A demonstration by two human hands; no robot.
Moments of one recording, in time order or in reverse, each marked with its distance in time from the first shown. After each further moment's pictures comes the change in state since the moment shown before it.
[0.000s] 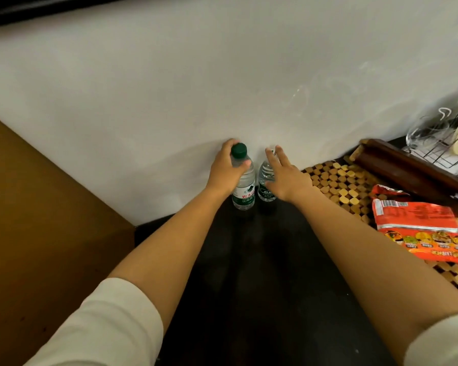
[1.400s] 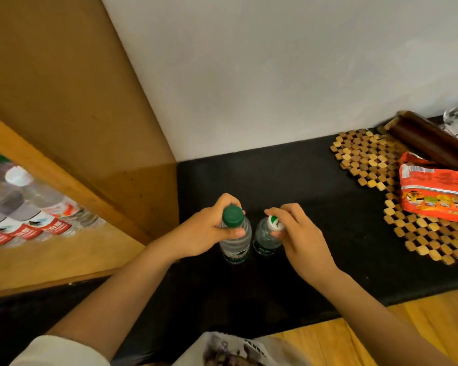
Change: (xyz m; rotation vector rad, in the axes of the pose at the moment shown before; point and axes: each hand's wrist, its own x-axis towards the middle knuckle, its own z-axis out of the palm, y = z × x) left_hand -0.262 -0.048 -0.120 0.052 -0.538 -0.146; right_hand -0.237 -0.066 0.105 0.168 0.143 -0.374
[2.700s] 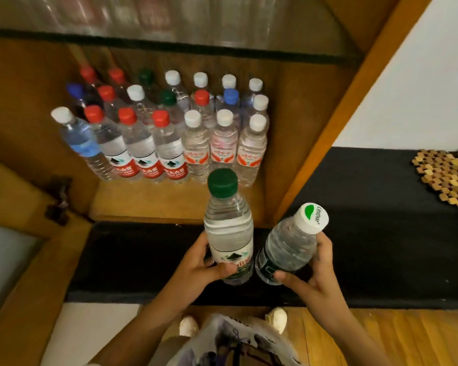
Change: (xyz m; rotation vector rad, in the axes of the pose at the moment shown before) left_hand -0.258 -0.140 -0.015 -0.762 0.488 0.008; right_hand -0.076 -0.218 0.108 0.845 -0.066 0.098
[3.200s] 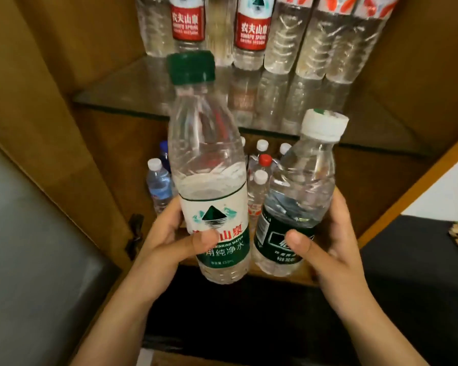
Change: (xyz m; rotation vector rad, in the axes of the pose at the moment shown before) left_hand -0.060 0.161 -0.102 -0.031 0.145 0.538; right_hand 0.064 -0.163 0.119 0.174 -0.129 -0.459
